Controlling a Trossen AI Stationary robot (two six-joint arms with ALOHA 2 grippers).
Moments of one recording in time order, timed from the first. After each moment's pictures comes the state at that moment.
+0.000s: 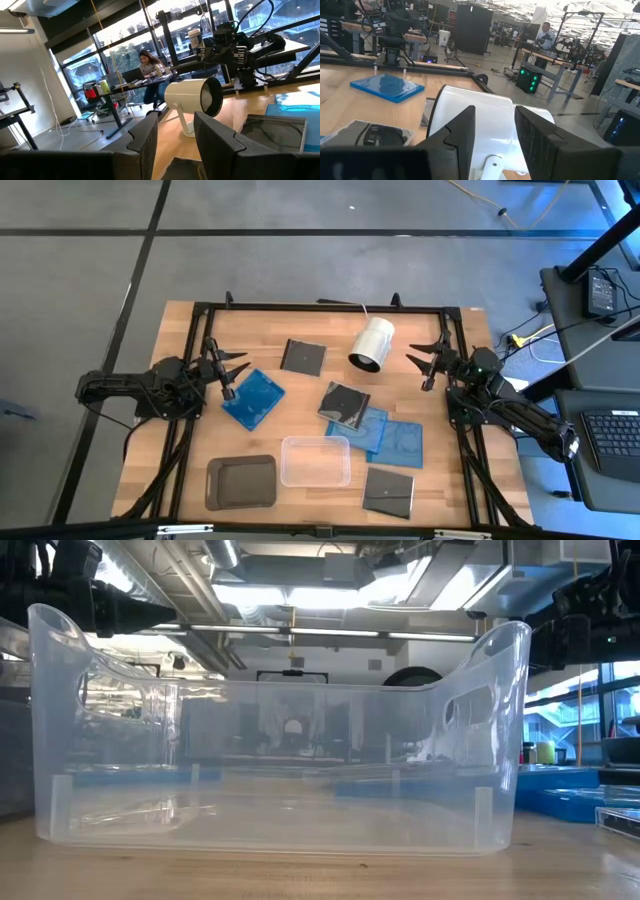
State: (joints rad) left arm 0.04 0.01 0.01 0.15 -0.36 0.34; right arm -0.64 0.01 0.02 0.04 -0.26 -0.22
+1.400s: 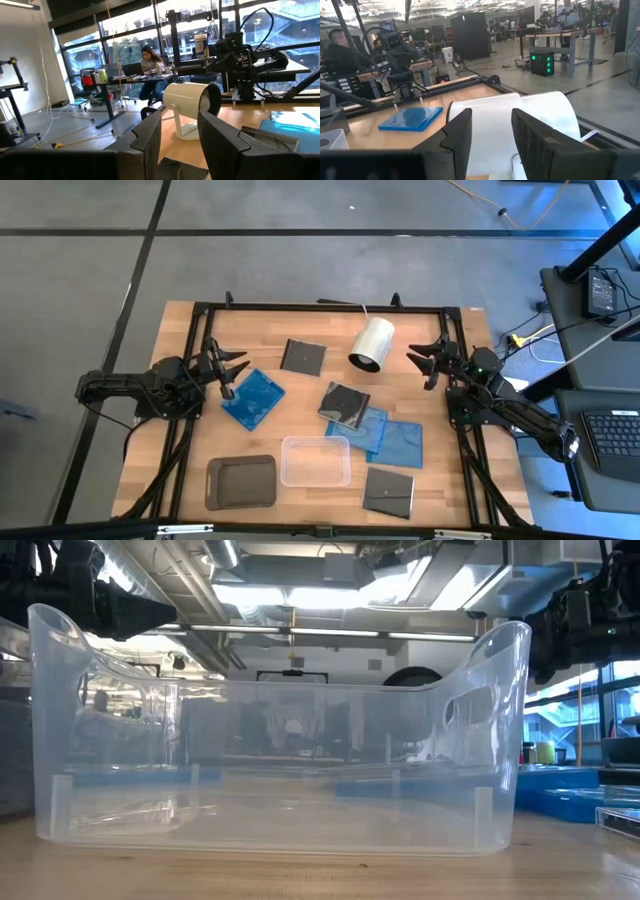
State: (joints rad) left arm 0.04 0.01 0.01 0.16 -0.37 0.18; right arm -0.64 0.01 0.02 0.04 -0.26 0.17
